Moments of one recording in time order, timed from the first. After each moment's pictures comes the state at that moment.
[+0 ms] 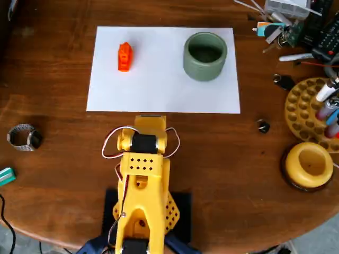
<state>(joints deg) 0.7 187.1 177.5 65.7 -4.0</state>
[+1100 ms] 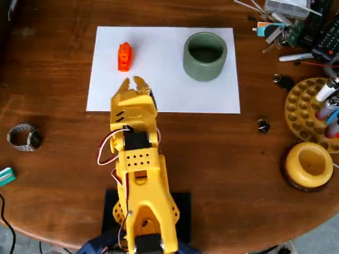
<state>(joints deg) -12.0 176.1 177.5 21.0 82.4</state>
